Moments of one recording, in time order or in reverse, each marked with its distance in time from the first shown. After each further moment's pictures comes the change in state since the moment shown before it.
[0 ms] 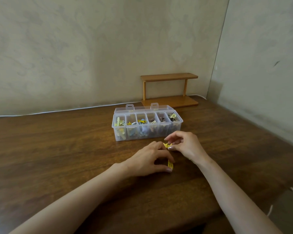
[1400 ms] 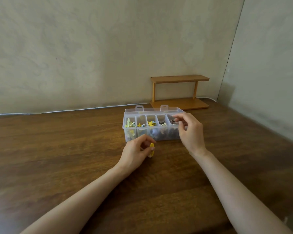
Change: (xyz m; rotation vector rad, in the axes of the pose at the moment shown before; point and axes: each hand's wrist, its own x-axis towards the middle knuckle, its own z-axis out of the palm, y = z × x) left_hand -0.028 -0.041 -0.006 -0.325 0.553 -0.306; right_hand 0.047 -0.012 0.020 -0.068 0.487 -0.473
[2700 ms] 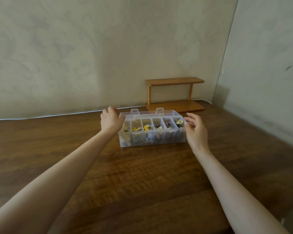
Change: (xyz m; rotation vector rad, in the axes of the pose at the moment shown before) left_hand 0.108 -0.037 -0.054 0.288 0.291 -0.438; right_hand 0.008 0.031 -0.010 0.075 0.044 0.453
